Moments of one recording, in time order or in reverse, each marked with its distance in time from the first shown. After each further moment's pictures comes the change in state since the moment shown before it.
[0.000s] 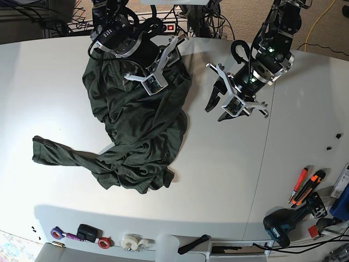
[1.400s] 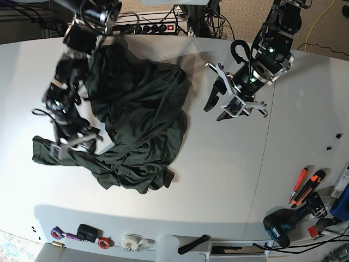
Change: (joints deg) left arm 0.0 0.0 0.0 0.0 -1.6 -0.2 0.2; right arm 37.2 3.7 35.5 -46.2 0.3 -10.9 9.2
